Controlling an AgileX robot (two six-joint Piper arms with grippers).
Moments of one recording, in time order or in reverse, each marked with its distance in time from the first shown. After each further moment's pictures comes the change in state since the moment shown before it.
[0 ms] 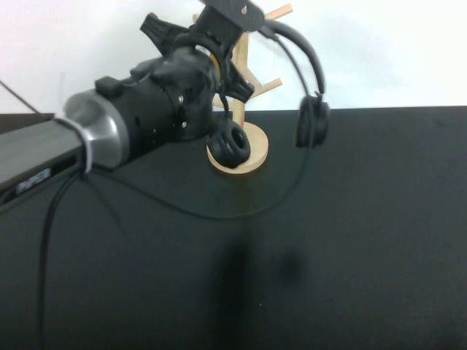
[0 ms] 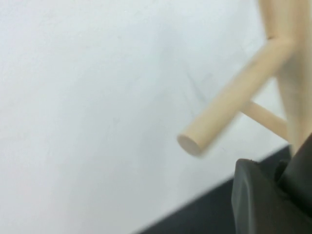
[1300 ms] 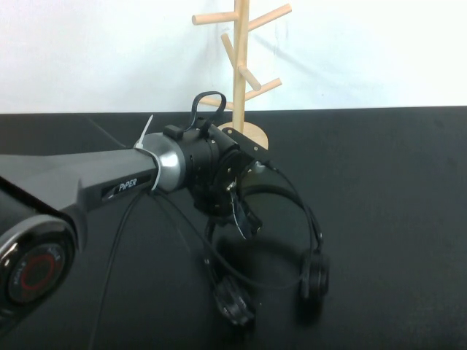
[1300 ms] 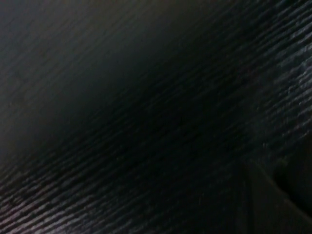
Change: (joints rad) right arm 0.000 0.000 0.000 0.000 0.000 0.000; left arm 0.030 0.286 -0.004 -1.095 0.174 0.848
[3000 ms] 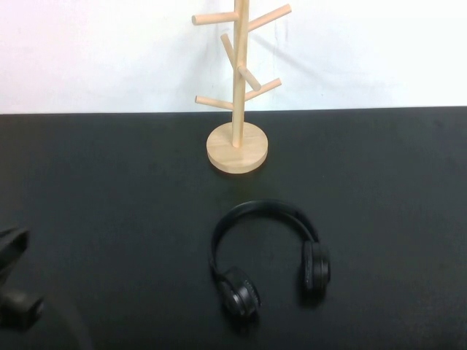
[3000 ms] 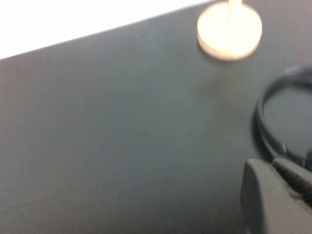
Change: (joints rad) right arm 0.000 0.000 0.000 0.000 0.000 0.000; left arm 0.058 -1.517 0.862 0.158 0.009 -0.286
